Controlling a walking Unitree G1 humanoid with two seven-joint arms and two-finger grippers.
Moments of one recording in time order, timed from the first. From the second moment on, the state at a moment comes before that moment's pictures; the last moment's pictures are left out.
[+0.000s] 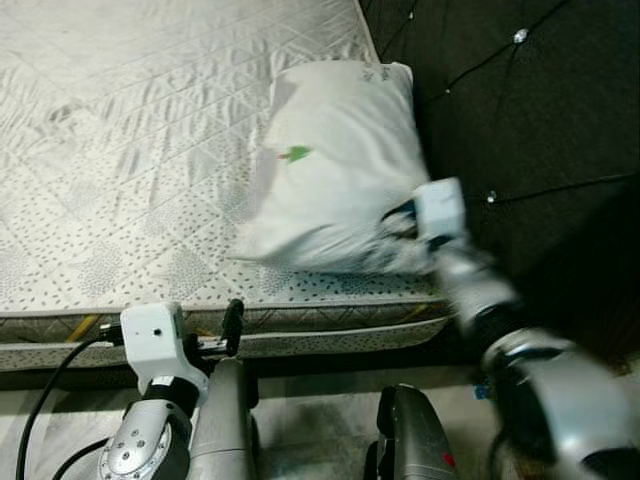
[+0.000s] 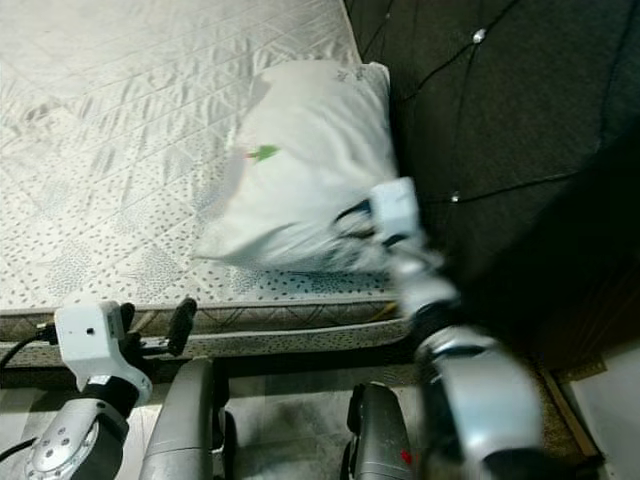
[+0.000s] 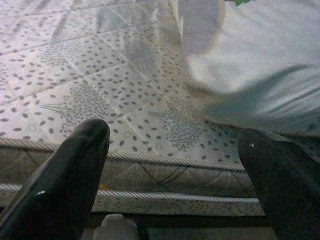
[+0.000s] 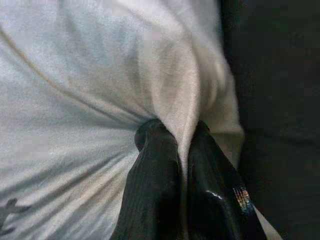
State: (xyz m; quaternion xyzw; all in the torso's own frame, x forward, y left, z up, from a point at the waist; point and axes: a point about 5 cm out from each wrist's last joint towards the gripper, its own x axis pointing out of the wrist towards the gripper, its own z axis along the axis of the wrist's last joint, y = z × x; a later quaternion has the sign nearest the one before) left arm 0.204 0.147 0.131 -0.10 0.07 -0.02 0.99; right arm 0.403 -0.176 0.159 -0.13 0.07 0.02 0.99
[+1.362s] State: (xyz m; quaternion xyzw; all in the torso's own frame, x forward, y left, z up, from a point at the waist) left arm 0.220 0.148 0.136 -0.10 0.05 -0.04 0.99; right arm 0.354 -0.245 0.123 -0.04 0.02 -0.01 1.00
